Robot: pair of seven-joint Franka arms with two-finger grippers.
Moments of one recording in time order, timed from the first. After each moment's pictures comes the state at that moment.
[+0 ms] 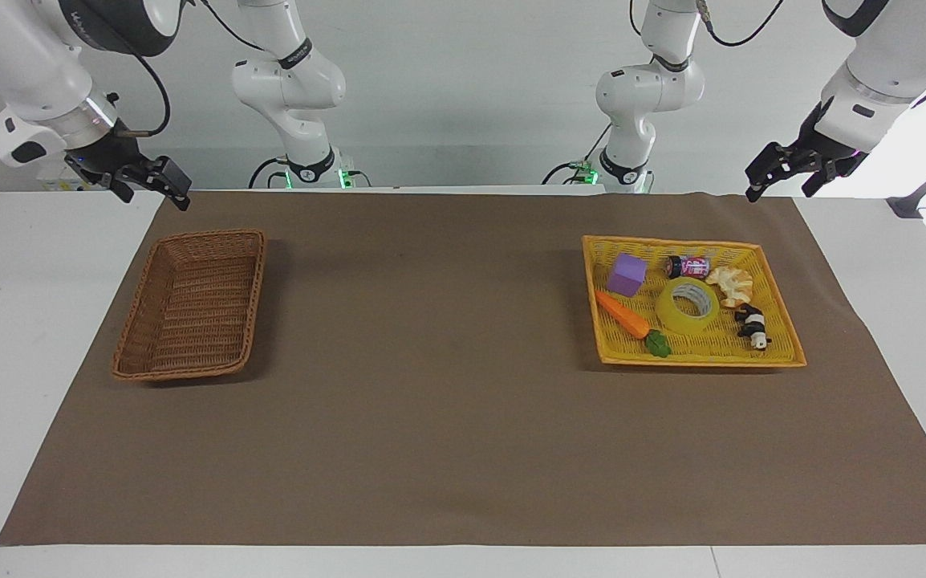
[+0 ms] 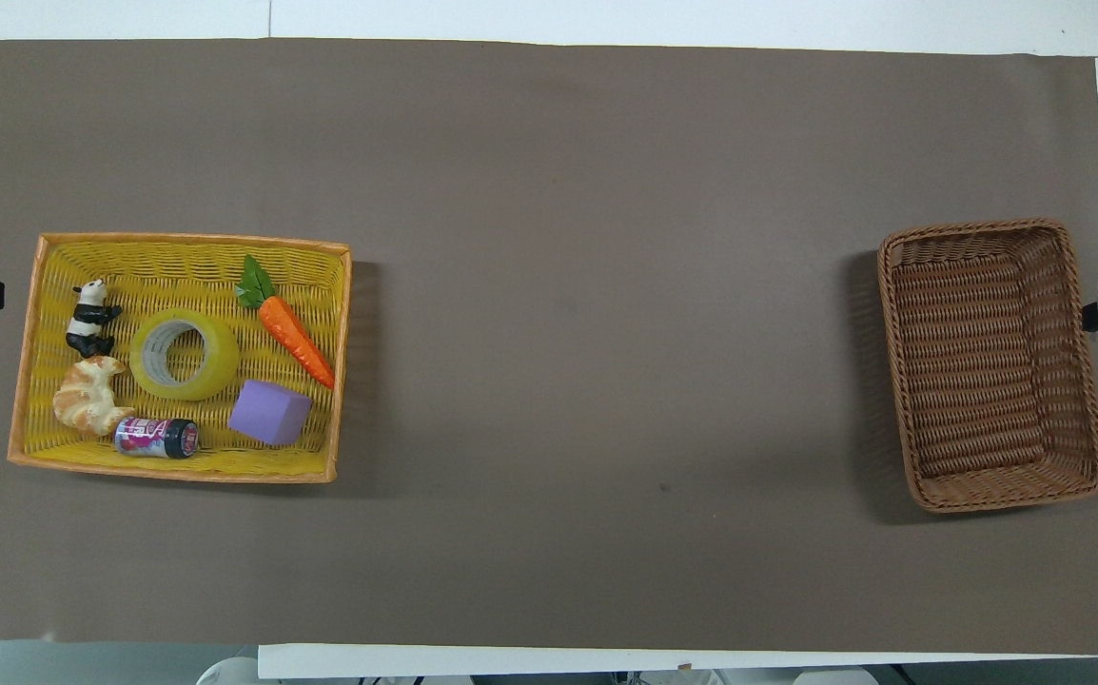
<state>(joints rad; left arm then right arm) 0.06 -0.07 -0.11 -1.58 -0.01 1.42 -0.06 -0.05 -0.05 -0.13 -1.63 -0.01 1.42 0.03</state>
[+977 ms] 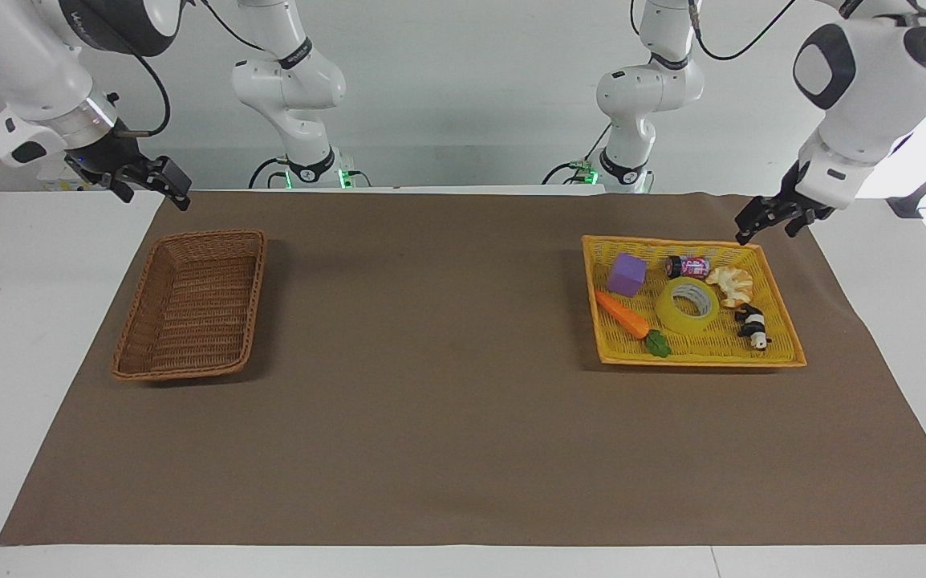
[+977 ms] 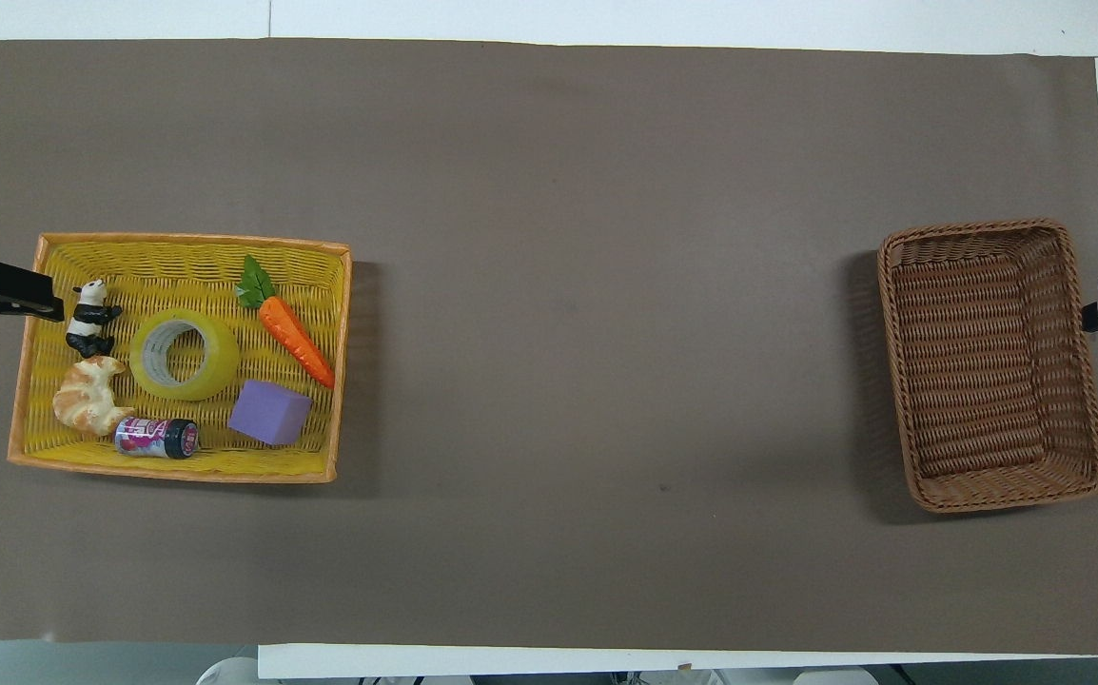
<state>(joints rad) 0.10 -0.13 -0.11 -2.00 -0.01 1.80 -0.07 -0.05 -0.05 -0.13 -1.63 -0.01 1.42 0.03</state>
